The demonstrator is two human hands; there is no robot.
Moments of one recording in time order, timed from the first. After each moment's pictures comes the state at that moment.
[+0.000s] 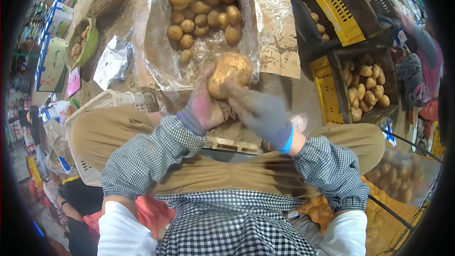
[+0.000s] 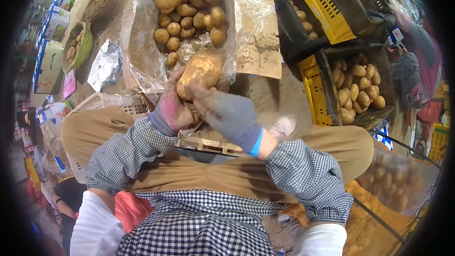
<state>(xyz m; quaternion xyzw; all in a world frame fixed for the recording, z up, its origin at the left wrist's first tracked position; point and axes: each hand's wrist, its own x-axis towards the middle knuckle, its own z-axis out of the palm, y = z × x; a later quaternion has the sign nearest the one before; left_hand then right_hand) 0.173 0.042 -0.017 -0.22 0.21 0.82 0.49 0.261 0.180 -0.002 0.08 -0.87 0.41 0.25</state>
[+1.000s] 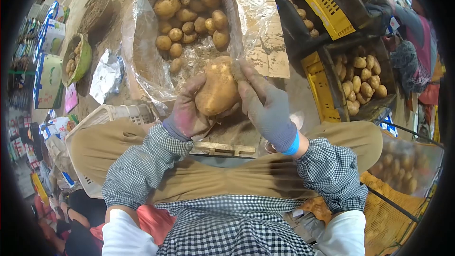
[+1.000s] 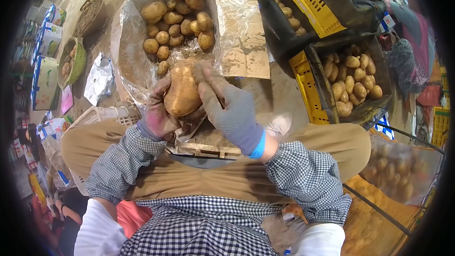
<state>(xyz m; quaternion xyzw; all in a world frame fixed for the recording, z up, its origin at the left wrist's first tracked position) 0.168 0.041 0.000 -0.08 0.15 0.82 0.55 0.265 0.201 0.027 -0.18 -0.72 0.66 0.10</state>
